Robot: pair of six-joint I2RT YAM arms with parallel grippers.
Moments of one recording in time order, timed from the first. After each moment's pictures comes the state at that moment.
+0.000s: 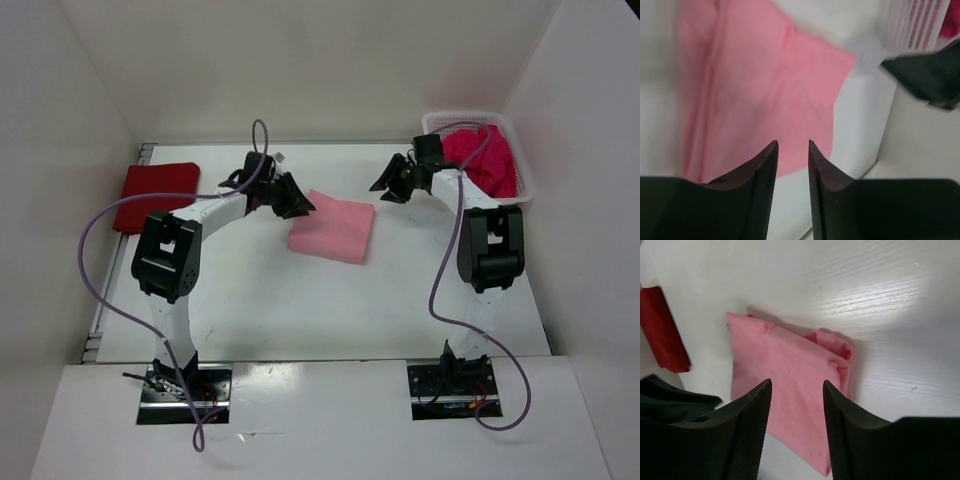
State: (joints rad) left arm -0.30 2.00 1.47 -0.20 0.48 -0.84; right arm 0.10 1.99 1.51 -0.39 -0.39 0.66
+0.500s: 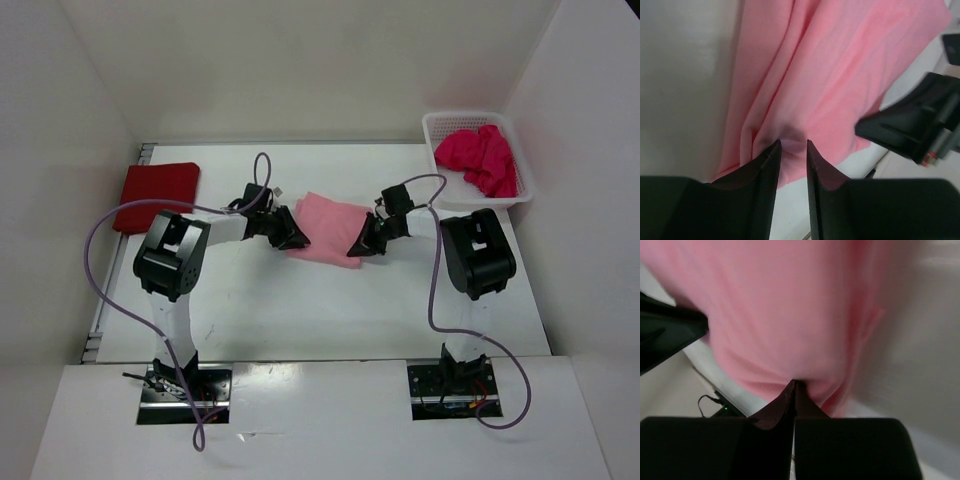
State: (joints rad) left arm -0.33 2.01 1.18 -0.07 0.53 -0.82; right arm 0.27 1.91 1.10 -0.26 -0.57 0.69
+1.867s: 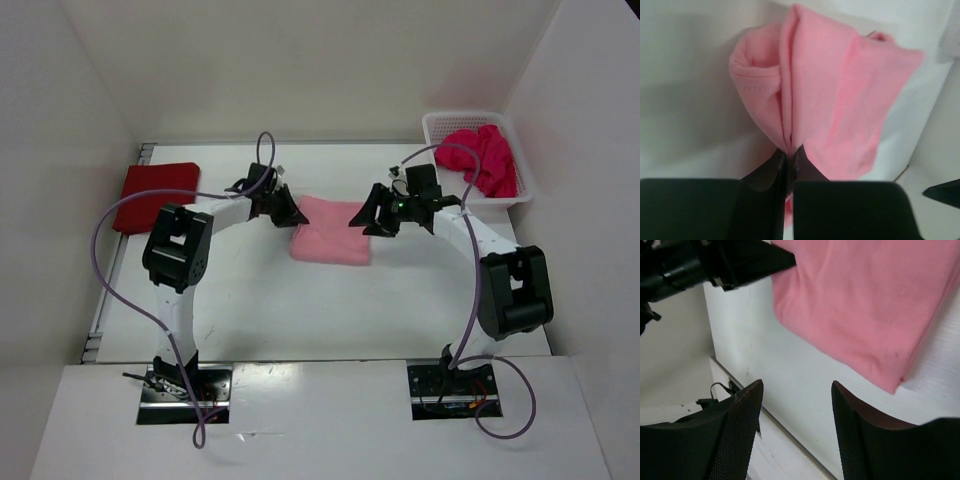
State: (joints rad) left arm -0.31 2.08 1.36 -0.14 0.46 -0.76; right arm 0.23 1.61 1.09 -0.31 -0.62 0.61
